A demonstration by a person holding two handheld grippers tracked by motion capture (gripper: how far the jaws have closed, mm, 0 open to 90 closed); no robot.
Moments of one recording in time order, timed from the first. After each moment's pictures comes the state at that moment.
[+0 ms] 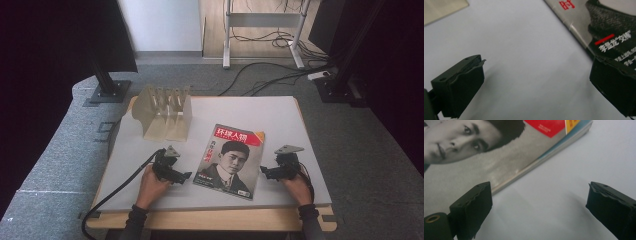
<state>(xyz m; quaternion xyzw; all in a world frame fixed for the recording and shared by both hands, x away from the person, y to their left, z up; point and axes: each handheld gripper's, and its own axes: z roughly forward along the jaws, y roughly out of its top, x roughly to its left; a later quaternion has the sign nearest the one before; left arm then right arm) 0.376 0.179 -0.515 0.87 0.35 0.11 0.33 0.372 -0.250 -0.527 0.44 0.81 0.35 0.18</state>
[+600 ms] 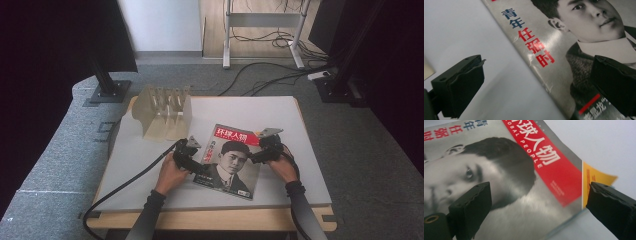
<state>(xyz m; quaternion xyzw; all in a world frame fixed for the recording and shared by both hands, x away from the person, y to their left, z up) 0.409 0.117 -0.508 0.89 0.30 0.10 0.33 0.432 -0.203 -0.508 0.36 0.85 0.35 0.19</state>
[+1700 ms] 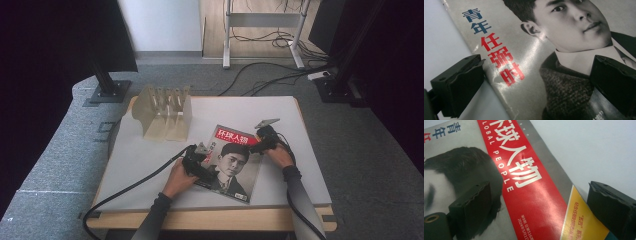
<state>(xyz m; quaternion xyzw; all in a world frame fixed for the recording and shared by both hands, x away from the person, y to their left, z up) 0.396 0.095 -0.527 0.90 0.27 0.07 0.35 0.485 -0.208 -0.531 0.36 0.85 0.36 0.13</state>
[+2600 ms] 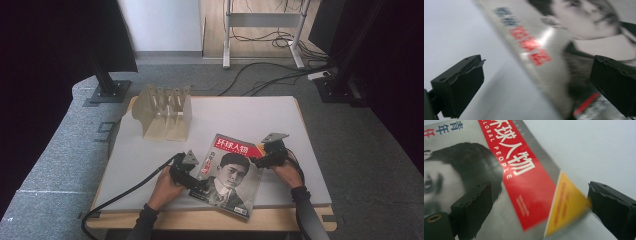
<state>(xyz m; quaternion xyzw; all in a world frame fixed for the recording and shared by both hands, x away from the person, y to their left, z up) 0.361 0.130 -0.511 0.90 0.26 0.10 0.34 0.412 -0.219 -0.514 0.37 0.84 0.36 0.18</state>
